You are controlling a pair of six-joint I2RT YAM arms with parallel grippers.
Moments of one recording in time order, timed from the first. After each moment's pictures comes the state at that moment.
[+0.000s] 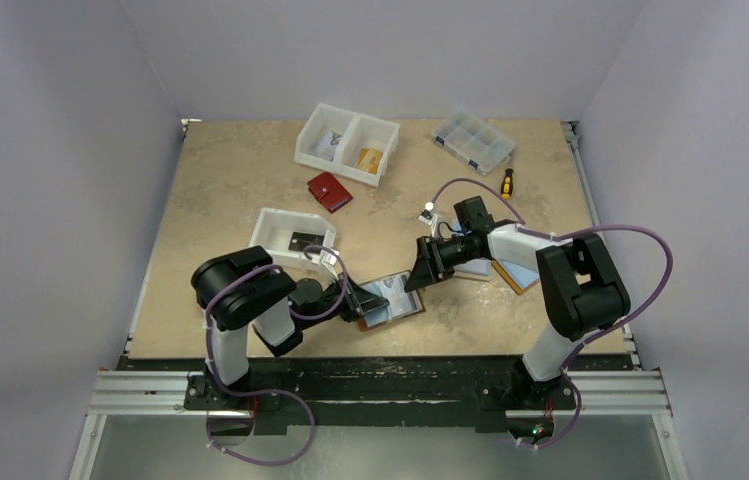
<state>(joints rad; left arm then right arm) -0.81 1.91 0.22 1.45 0.21 -1.27 0.34 1.68 0.85 -0.31 -0.98 0.09</state>
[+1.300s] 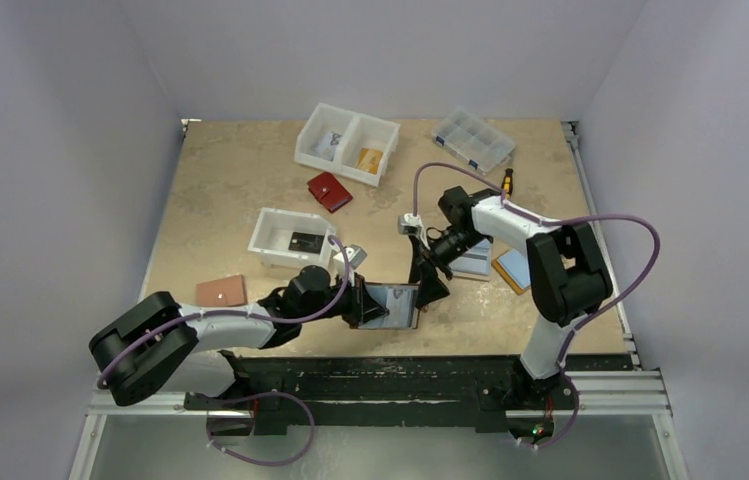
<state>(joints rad) -0.88 1.31 0.34 0.60 0.27 -0.68 0.39 1.78 1.17 -1.02 -1.04 -1.00</state>
